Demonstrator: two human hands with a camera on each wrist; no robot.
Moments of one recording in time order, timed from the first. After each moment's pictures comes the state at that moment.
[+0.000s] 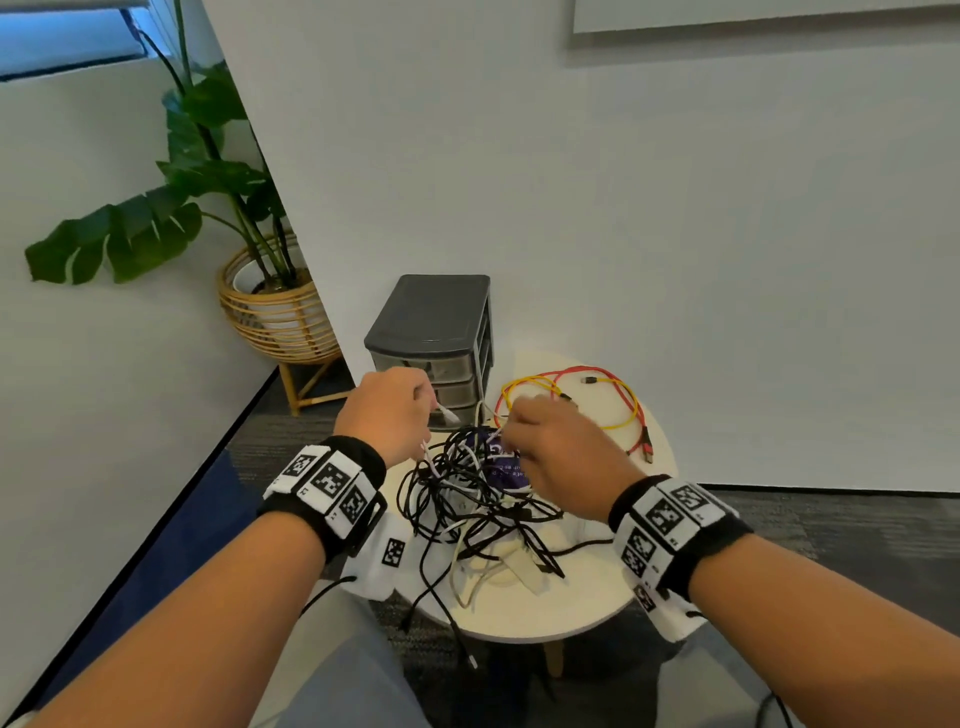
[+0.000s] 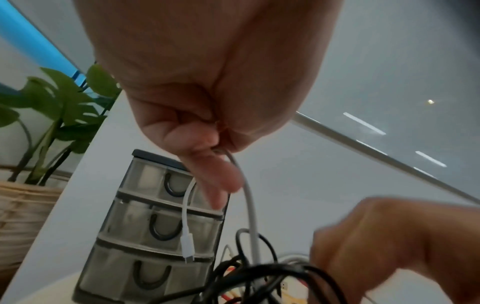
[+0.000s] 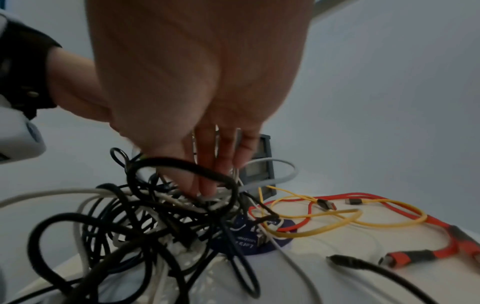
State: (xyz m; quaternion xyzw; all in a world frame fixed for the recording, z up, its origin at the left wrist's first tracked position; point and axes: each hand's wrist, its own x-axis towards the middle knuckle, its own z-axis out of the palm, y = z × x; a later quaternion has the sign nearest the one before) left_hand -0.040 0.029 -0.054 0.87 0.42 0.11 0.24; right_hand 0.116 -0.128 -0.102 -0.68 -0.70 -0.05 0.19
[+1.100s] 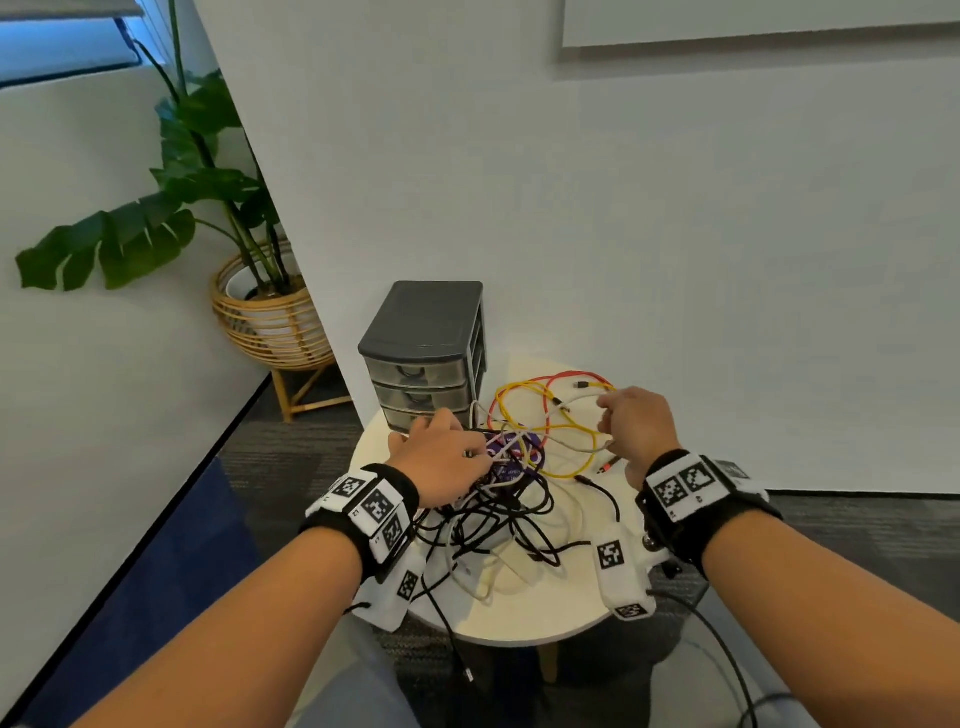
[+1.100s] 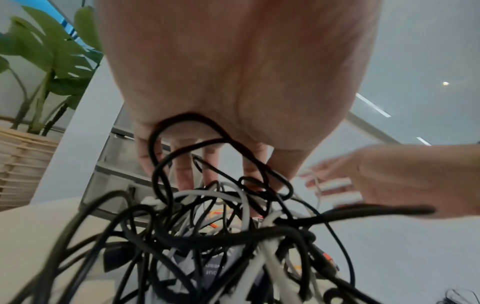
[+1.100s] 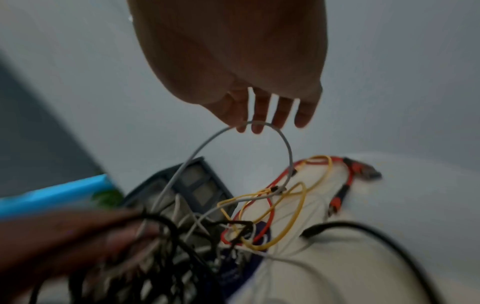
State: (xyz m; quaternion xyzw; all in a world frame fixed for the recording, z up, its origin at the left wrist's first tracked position) left_hand -0.019 0.002 -0.094 0.93 0.31 -0.09 0.17; right_hand 0.178 -0.135 -0.110 -0.78 -0.12 0.24 0.56
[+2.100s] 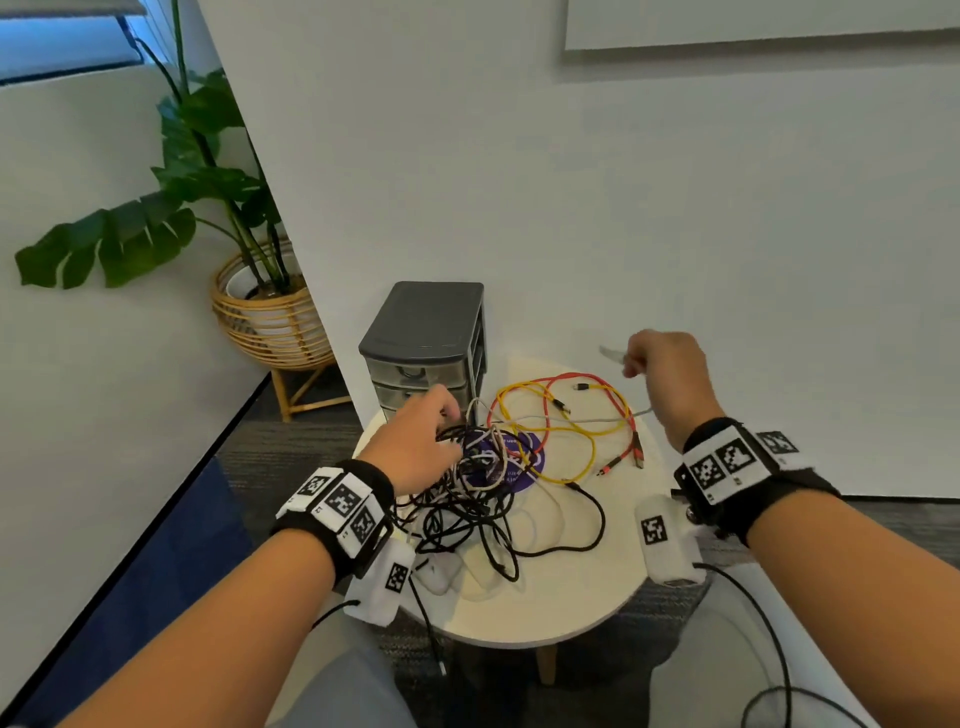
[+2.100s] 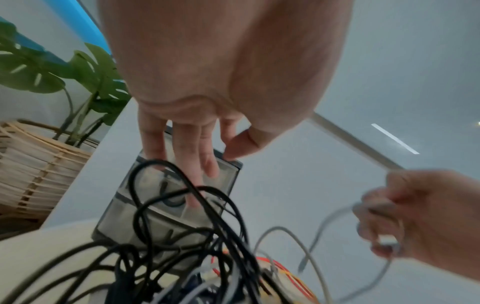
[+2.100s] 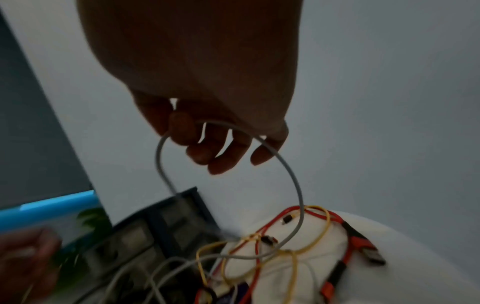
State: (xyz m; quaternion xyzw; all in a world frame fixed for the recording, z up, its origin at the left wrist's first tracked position) left_hand -0.035 0.017 -0.079 0.89 0.33 0.05 0.29; right_hand 0.193 -0.150 -0.047 -0.80 -0.26 0.12 0.52
